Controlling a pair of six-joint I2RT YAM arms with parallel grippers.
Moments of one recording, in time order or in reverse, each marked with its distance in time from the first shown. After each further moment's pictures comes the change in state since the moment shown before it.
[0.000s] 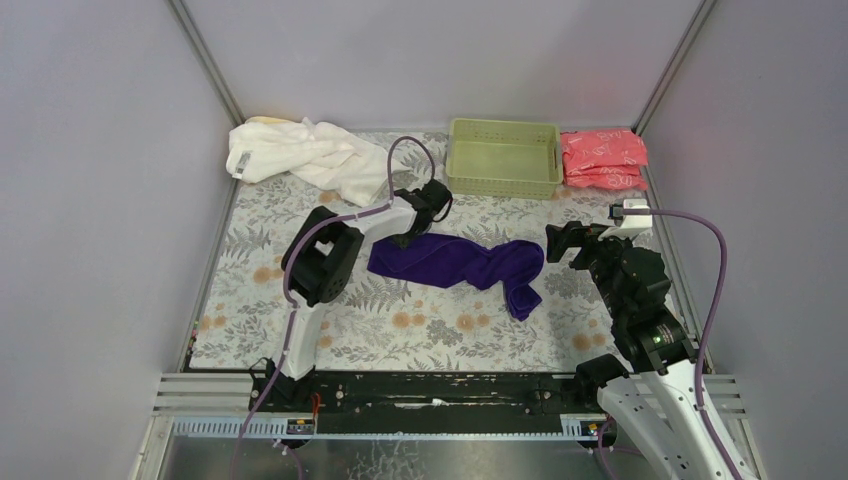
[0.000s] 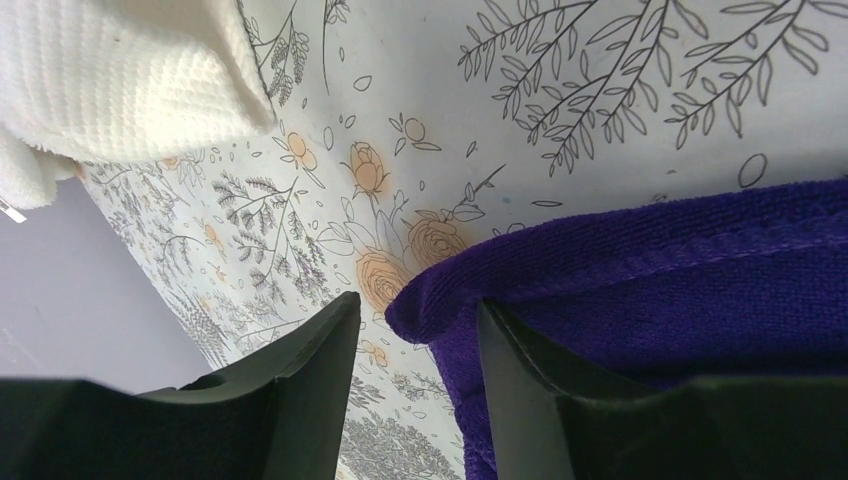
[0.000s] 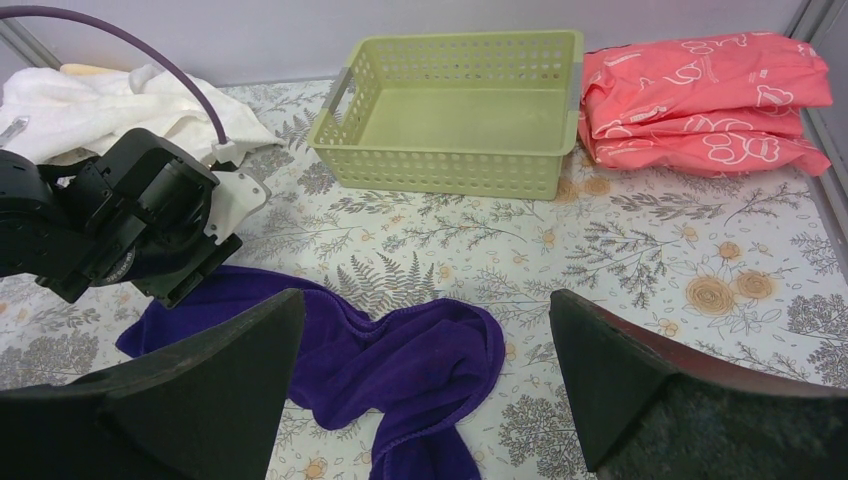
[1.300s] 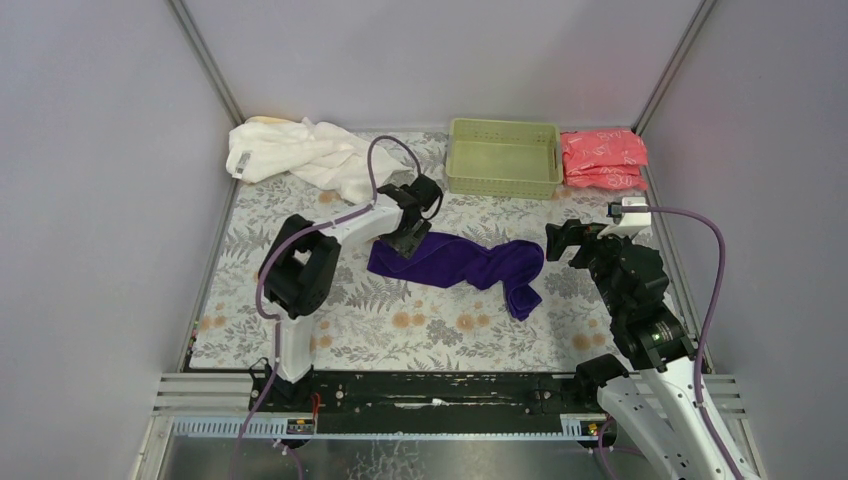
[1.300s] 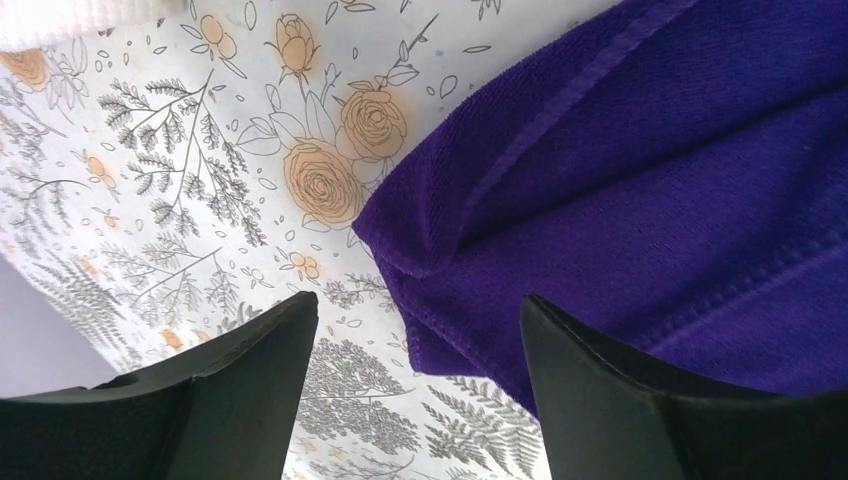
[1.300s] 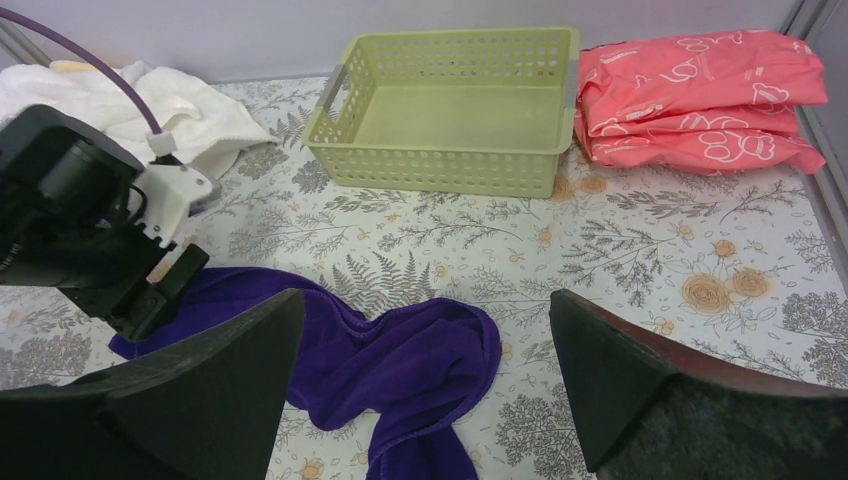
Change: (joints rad) left arm 0.021 -0.172 -0.060 -0.127 0.242 -0.134; right arm 0.000 0.017 0.006 0.000 0.008 -0.003
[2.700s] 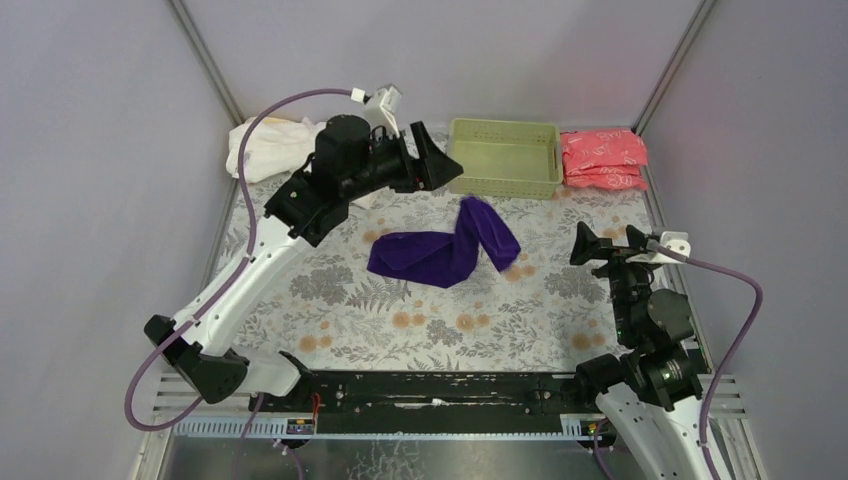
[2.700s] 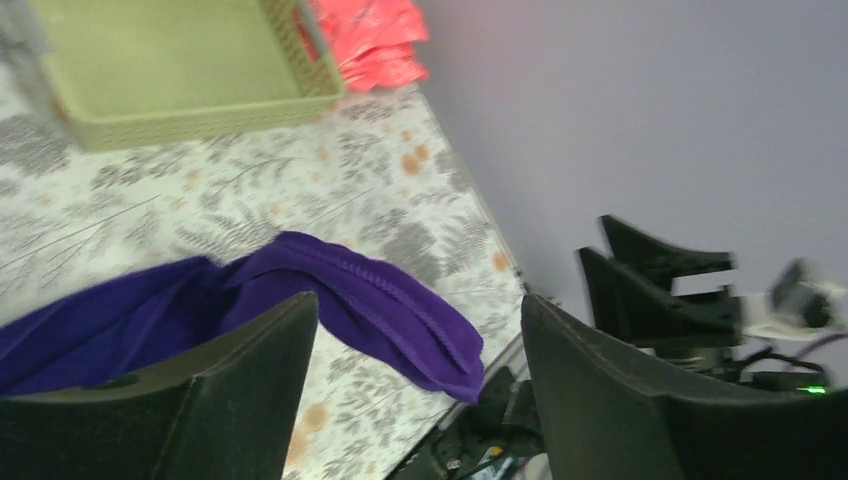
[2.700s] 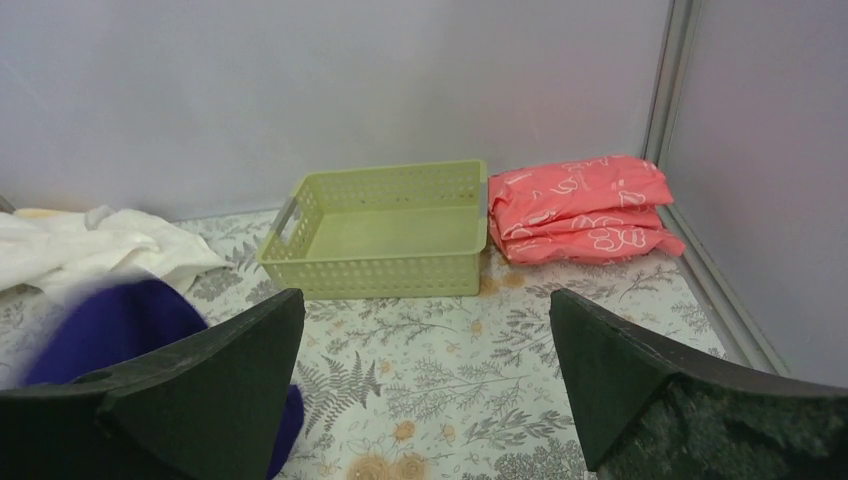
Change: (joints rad) left arm -0.038 -0.580 0.185 0.340 0.588 -0.655; right arm 0.000 -0.278 -0.110 0.143 0.170 -0.104
